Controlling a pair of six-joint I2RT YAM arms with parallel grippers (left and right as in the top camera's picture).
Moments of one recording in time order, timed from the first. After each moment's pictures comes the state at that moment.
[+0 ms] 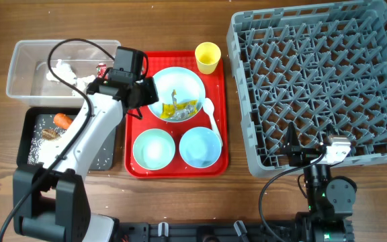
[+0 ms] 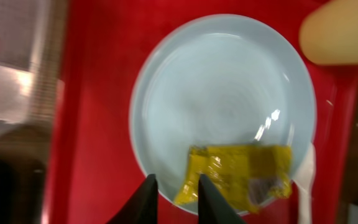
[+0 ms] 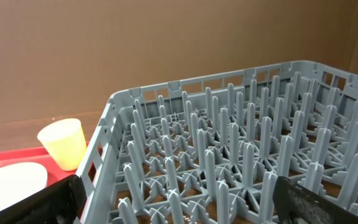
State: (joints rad) left arm -0.25 1.63 1.14 -0.63 0.07 -0.45; right arm -0.01 0.02 0.04 -0.07 0.00 0.13
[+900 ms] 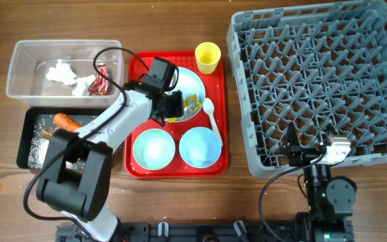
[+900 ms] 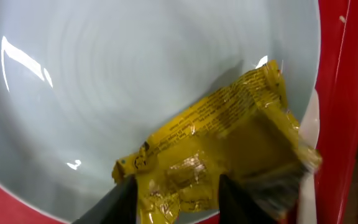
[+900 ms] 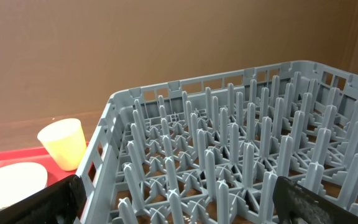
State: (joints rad) left arm -0.40 1.81 1.14 -0.57 0.14 -0.44; right arm -0.01 0.02 0.04 -0.07 0.00 0.13
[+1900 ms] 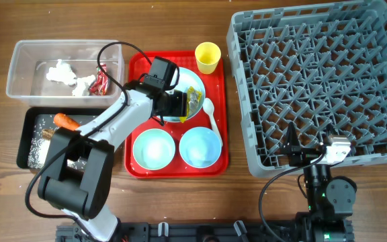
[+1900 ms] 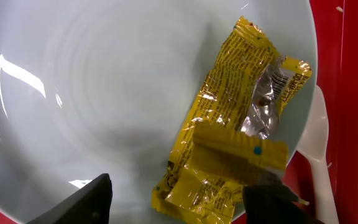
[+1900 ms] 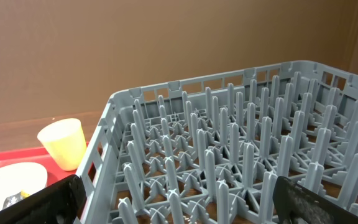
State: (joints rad) left arm -0.40 1.82 1.14 -0.54 0.13 -0.33; right arm -0.01 0.02 0.04 -0.07 0.00 0.13
